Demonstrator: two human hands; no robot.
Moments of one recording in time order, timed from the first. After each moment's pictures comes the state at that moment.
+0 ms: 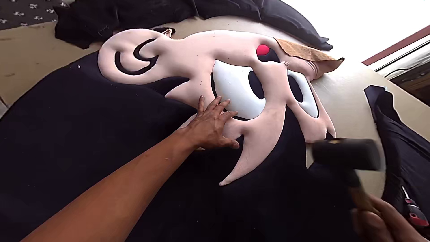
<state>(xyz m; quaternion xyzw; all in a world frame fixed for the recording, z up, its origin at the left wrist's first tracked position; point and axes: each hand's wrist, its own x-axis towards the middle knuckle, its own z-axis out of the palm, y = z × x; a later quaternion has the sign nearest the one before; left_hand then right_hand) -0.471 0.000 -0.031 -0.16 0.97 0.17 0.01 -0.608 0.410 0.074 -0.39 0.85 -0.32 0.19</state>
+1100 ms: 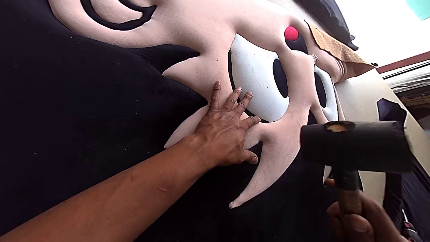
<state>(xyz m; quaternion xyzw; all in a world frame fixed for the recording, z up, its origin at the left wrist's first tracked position) -0.470 0.003 -0.046 -0.14 0.98 0.15 0.01 -0.577 0.288 0.045 -0.47 0.83 -0.24 0.14</state>
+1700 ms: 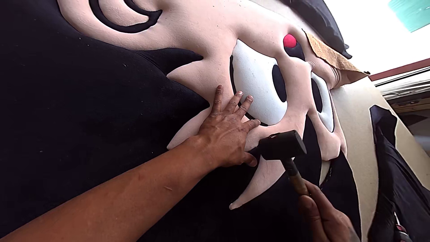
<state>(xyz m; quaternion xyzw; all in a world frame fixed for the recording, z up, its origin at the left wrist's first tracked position) -0.469 0.003 -0.041 -0.15 0.98 0.15 0.02 -0.573 0.285 0.018 -0.45 0.86 -0.16 0.17</state>
